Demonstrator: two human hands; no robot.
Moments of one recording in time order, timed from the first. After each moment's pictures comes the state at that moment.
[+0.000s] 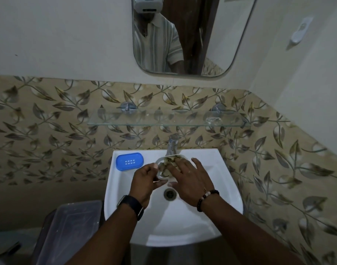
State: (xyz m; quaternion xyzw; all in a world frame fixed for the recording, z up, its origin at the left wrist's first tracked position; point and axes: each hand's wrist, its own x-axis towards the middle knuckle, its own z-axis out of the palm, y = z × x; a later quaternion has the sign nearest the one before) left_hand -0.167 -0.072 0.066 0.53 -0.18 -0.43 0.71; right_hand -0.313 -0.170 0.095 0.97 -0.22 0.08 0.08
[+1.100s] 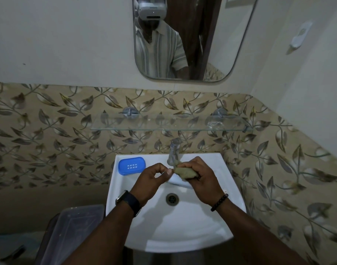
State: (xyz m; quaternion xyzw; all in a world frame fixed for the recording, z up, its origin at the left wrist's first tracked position) left_hand -0.161 -0.068 0.097 0.60 -0.42 -0.36 0.58; right_hand -0.332 -0.185 0.115 0.85 -0.18 0.35 -0.34
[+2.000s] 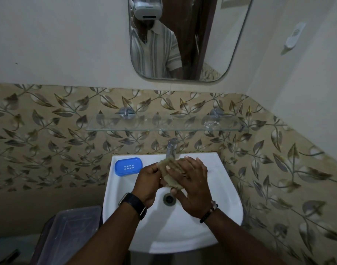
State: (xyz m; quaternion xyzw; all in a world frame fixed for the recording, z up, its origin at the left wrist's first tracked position) left_hand -0.179 -0.081 0.105 0.53 -0.26 -0.44 0.68; right_hand -0.326 -0.176 0.077 0.91 -0.12 0.39 -0.03
